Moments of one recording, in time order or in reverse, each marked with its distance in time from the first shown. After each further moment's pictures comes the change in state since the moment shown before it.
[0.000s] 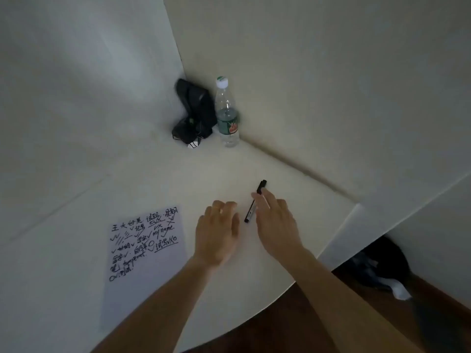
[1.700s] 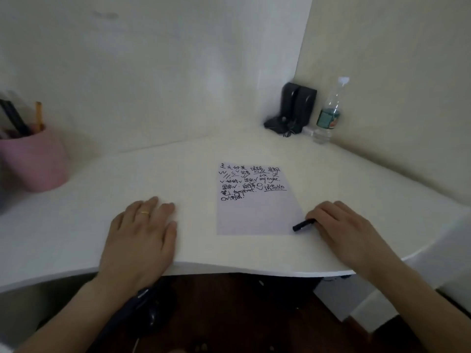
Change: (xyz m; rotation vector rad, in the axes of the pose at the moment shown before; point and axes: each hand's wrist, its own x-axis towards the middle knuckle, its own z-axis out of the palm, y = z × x) left_hand -0.269 -0.299 -0.062 0.263 0.158 -0.276; right_hand -0.121 -0.106 0.072 -0.359 0.153 -0.646
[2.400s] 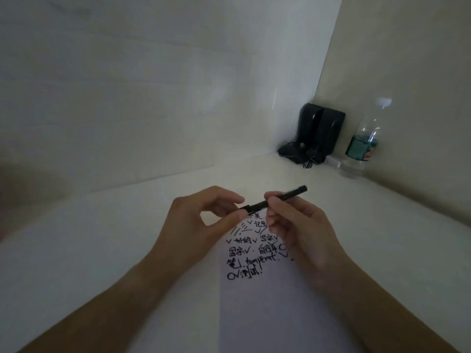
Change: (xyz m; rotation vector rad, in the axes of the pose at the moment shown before) left_hand 0.178 0.054 0.019 -1.030 0.246 0.247; right_hand 0.186 -0.043 0.055 1.874 0.141 0.680
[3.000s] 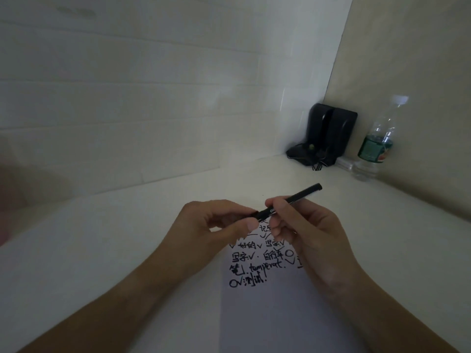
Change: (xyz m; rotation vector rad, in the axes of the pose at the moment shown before) left_hand 0.002 0.005 0.003 -0.232 -0.177 -0.116; right_hand -0.001 0.001 0.000 -0.112 -0.093 -0.154
